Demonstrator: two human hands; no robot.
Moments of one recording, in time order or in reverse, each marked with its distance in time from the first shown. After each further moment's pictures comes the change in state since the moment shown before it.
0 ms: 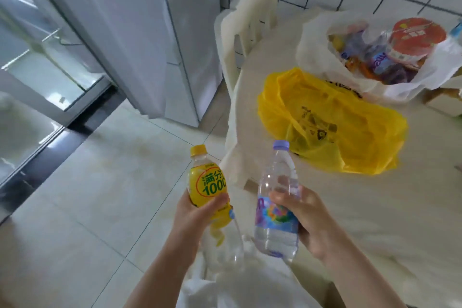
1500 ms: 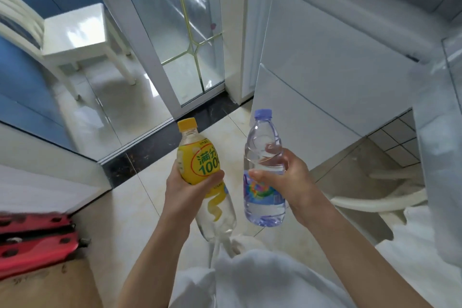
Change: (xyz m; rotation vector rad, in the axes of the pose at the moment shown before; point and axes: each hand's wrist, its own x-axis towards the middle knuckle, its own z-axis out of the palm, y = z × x) left_hand 0.229 0.241 -0.499 -0.112 0.518 0.117; right_hand 0.287 -0.021 0.609 -0.564 -0.283 -0.080
